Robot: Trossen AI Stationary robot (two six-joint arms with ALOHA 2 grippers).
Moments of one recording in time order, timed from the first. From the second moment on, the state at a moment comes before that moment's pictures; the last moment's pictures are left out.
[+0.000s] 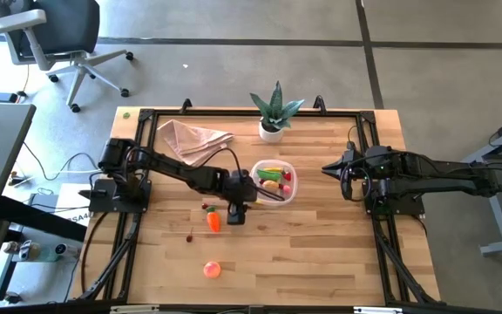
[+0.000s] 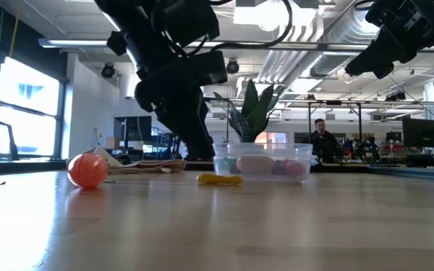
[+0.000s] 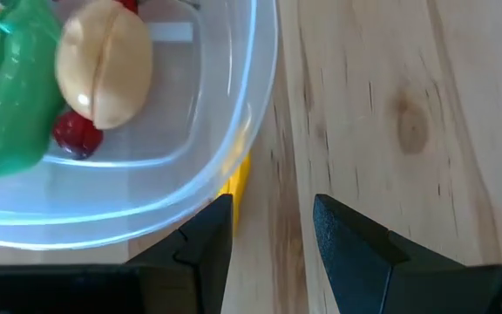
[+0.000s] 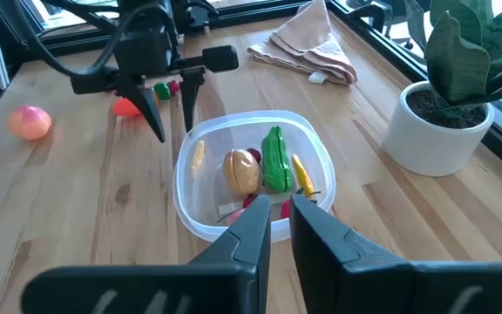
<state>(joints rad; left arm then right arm) 0.05 1.82 1.06 -0.23 -0.02 0.02 -0.08 0.47 0.47 -0.45 0.09 0.12</state>
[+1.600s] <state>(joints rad) 0.09 1.92 1.11 -0.28 -0.02 0.04 -0.08 0.47 0.47 -0.45 0.09 0.12</state>
